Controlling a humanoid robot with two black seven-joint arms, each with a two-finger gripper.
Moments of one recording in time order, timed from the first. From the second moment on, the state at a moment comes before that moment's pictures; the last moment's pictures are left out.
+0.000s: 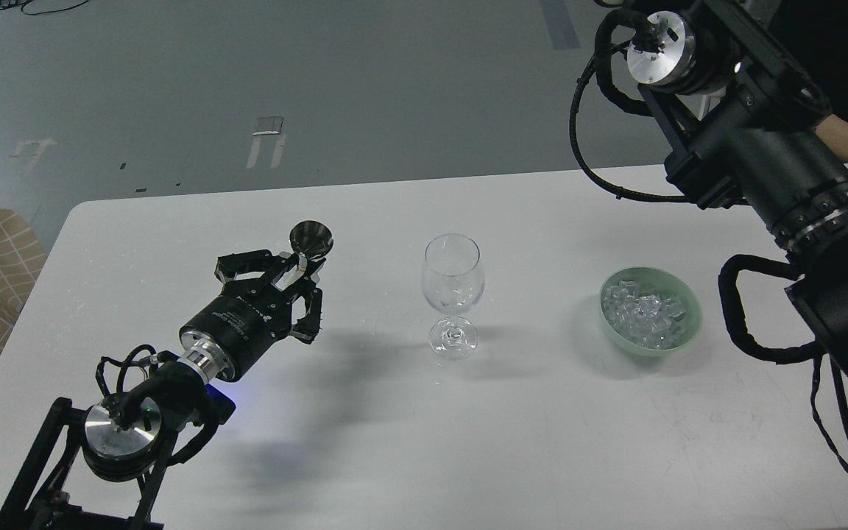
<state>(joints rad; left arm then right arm) 0.04 0.07 -1.46 -1.73 0.17 0.16 0.41 1.26 0.00 1.04 0.56 -0.42 -0.02 0.13</state>
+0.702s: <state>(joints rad) 0.00 0.09 -1.39 -1.73 0.25 0.21 0.46 1.28 0.00 0.99 0.56 -0.42 -0.03 0.13</state>
